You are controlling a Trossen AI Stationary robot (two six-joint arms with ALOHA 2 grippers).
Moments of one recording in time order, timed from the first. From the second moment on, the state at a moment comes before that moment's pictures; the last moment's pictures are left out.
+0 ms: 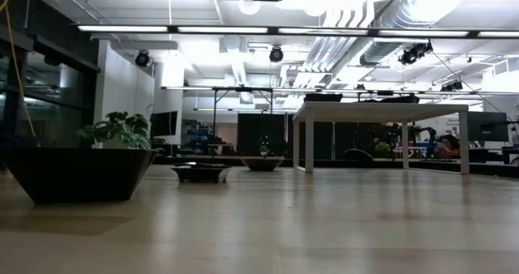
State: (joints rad) left arm 0.17 1.31 1.00 0.47 -0.35 0.42; right arm 0.05 1.43 1.00 0.61 0.86 -0.24
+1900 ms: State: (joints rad) left arm 0.17 1.31 1.00 0.44 -0.24 0.52; right arm 0.06 1.43 1.04 0.56 0.91 -0.18
